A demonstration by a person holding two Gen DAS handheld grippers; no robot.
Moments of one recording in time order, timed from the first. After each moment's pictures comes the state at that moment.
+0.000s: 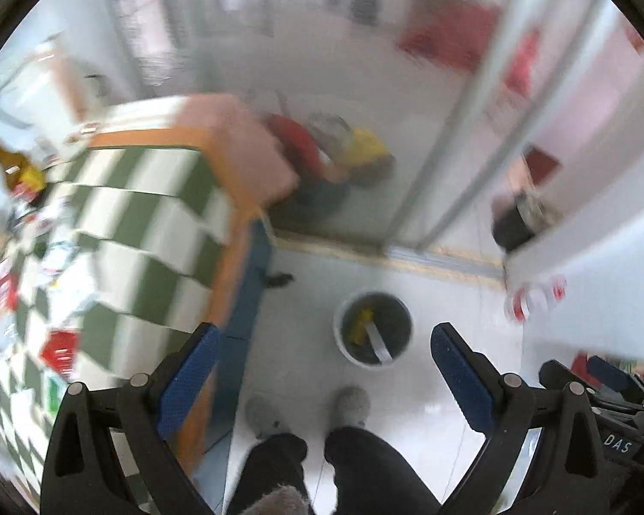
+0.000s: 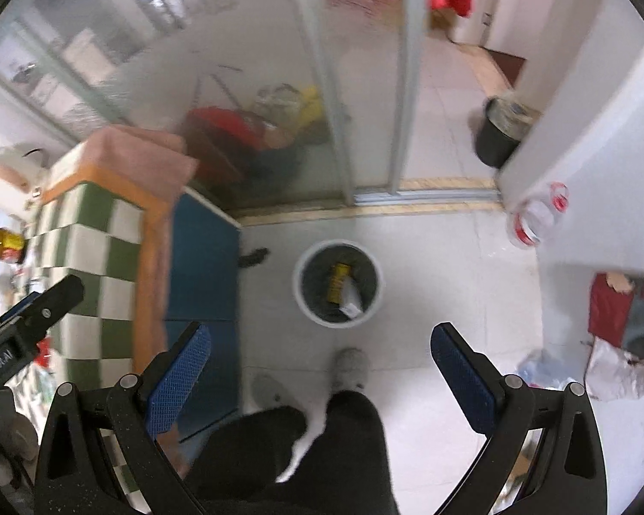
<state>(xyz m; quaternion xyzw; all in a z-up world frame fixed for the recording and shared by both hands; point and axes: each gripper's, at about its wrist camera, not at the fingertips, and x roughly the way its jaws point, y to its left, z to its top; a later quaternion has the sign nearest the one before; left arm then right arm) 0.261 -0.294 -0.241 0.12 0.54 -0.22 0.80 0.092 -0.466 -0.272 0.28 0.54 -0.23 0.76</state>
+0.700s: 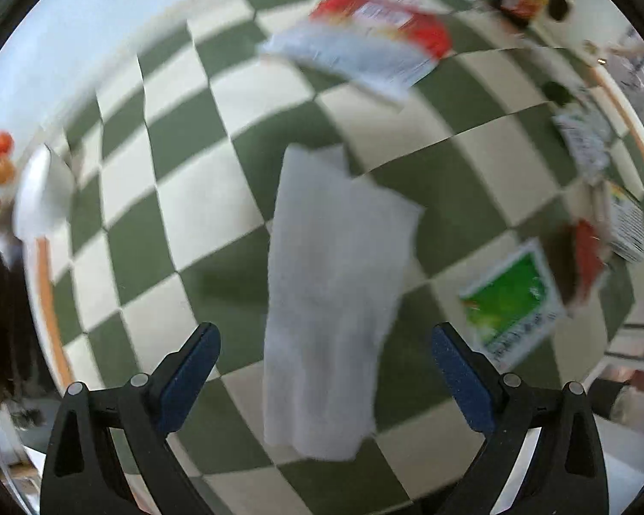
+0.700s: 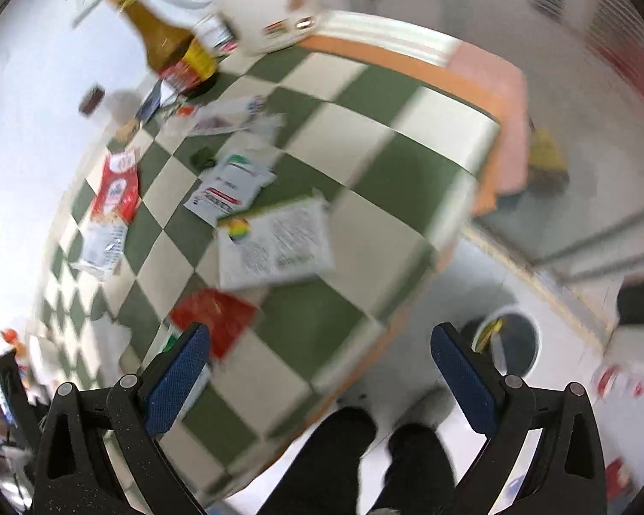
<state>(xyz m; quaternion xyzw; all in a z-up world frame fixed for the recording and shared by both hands) 0.311 0.176 -0.325 -0.10 0.65 0.16 0.73 0.395 -0.107 -0.312 0.09 0.62 0.04 0.78</state>
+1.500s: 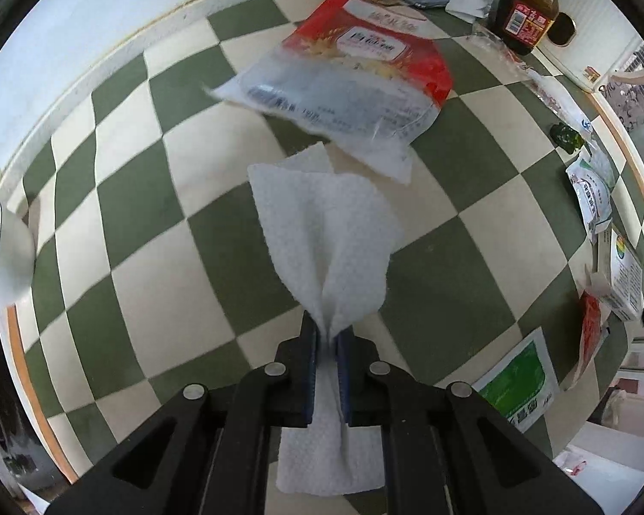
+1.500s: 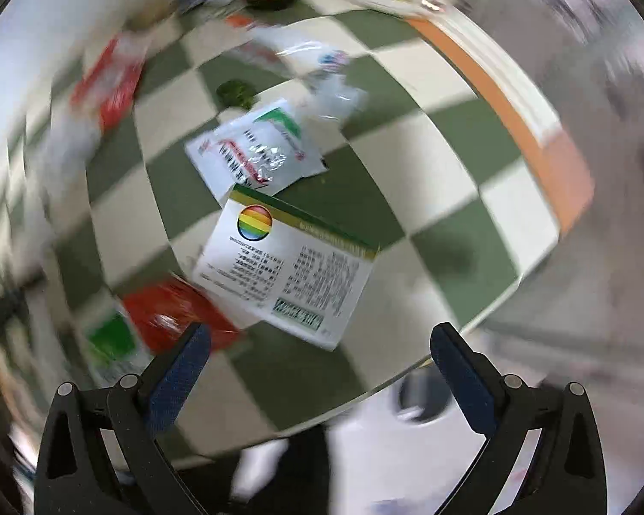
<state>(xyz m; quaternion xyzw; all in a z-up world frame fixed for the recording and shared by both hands) 0.312 0.206 -0.360 -0.10 0.62 0.12 0.77 0.447 -0.045 -0.349 -0.19 0.66 0.12 0.71</state>
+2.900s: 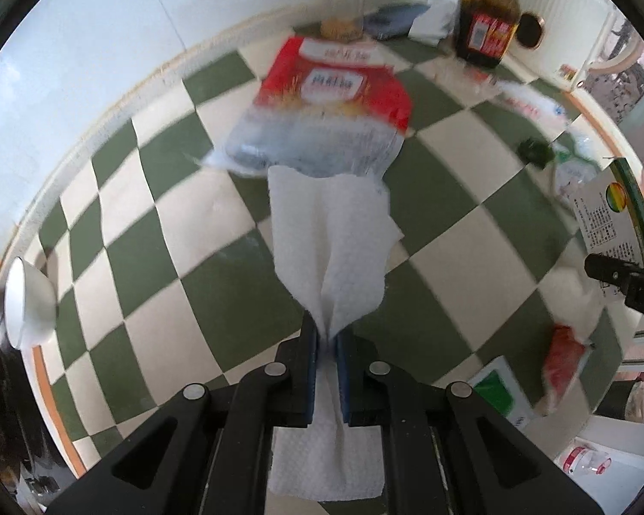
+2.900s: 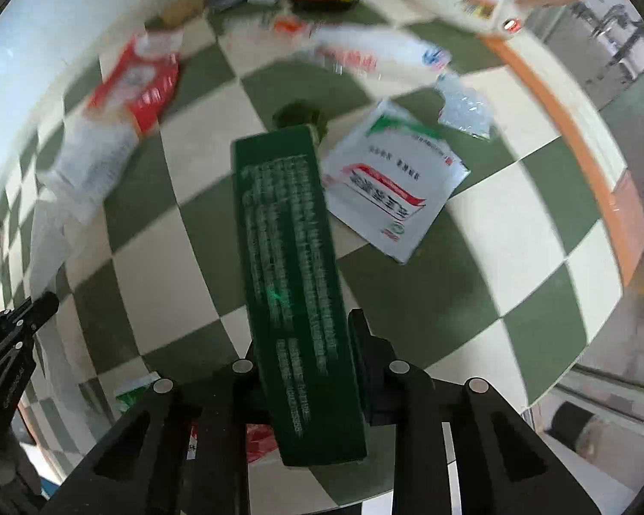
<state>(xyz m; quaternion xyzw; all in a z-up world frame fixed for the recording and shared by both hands) 0.366 0.162 -0.326 -0.05 0.60 0.12 0.79 0.540 -0.106 -0.352 -0.07 0.64 0.14 0.75</state>
